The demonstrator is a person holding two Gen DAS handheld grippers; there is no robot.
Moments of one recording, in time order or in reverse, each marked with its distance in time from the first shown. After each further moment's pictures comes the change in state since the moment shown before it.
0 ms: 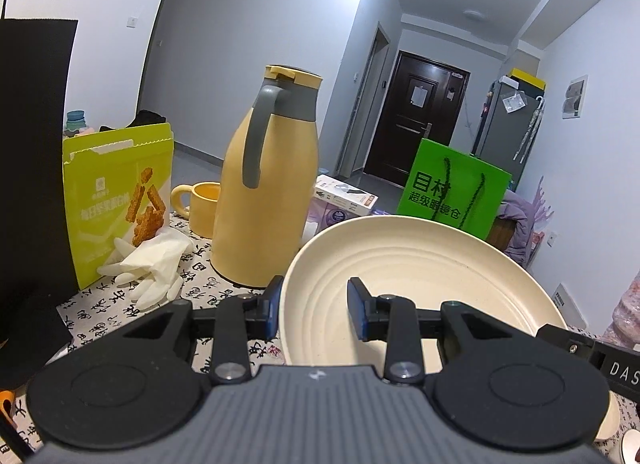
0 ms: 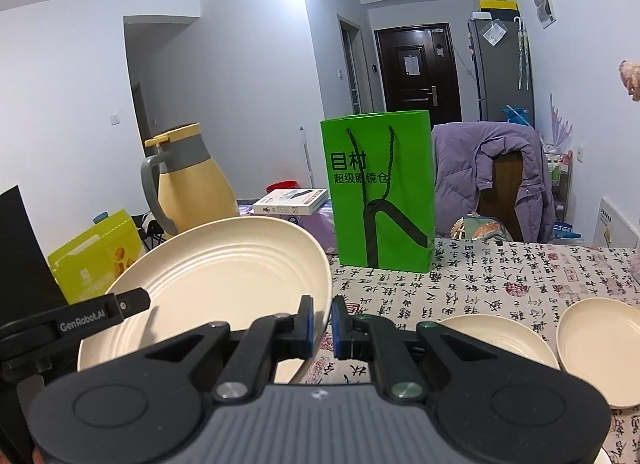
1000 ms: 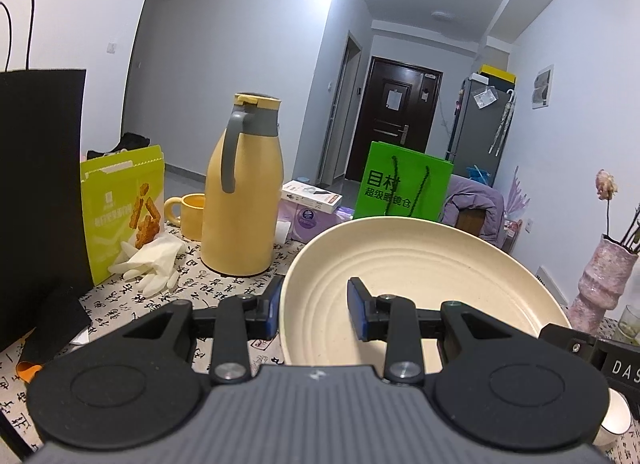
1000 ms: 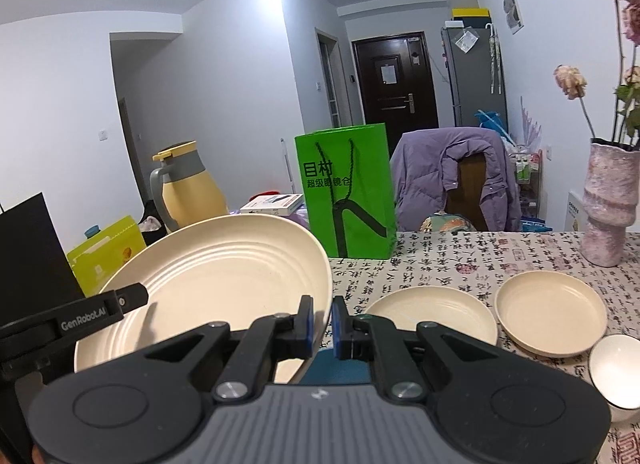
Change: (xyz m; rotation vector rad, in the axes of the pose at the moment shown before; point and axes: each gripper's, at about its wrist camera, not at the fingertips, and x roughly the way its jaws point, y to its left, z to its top) left arm -0.093 -0.033 -0.025 0.080 -0.036 -0.042; right arm -0.108 -0.014 -0.032 0.035 -0.039 -0.057
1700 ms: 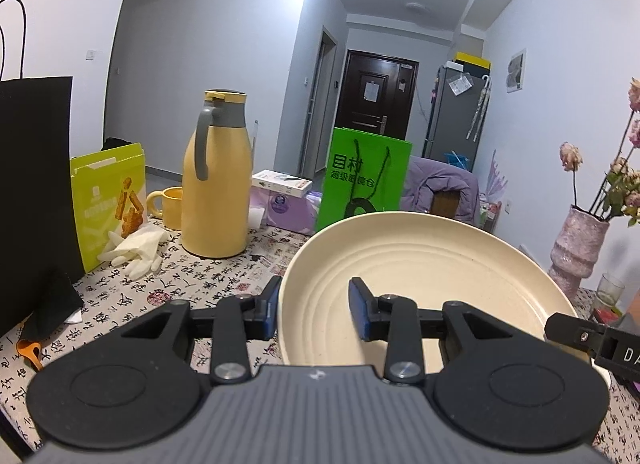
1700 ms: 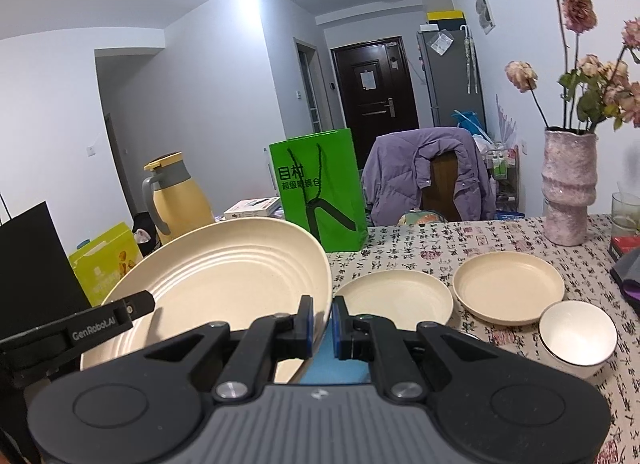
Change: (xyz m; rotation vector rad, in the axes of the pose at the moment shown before) left arm -0.042 -0.032 -0.028 0.057 0.019 -0.051; right arm -0.057 -0.034 -0.027 0.058 -0.024 -0.034
